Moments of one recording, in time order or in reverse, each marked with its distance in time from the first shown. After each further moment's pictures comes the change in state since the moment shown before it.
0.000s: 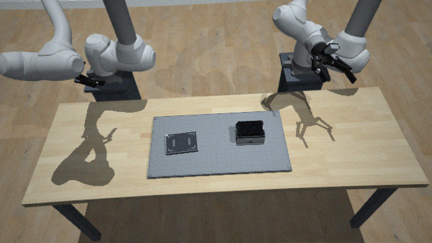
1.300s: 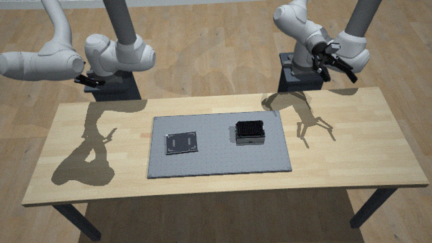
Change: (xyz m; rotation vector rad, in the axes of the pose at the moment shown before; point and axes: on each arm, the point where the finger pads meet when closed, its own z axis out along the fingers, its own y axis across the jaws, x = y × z) left arm 0.003 -0.004 0.001 0.015 0.005 -0.014; right arm 0.000 0.000 0.000 0.000 0.000 0.000
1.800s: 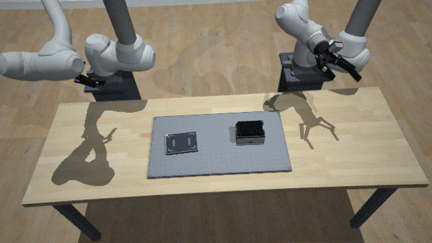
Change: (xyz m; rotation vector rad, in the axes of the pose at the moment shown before) left arm 0.012 -0.014 0.005 0.055 0.017 -0.051; right arm 0.000 0.000 0.000 0.000 0.000 0.000
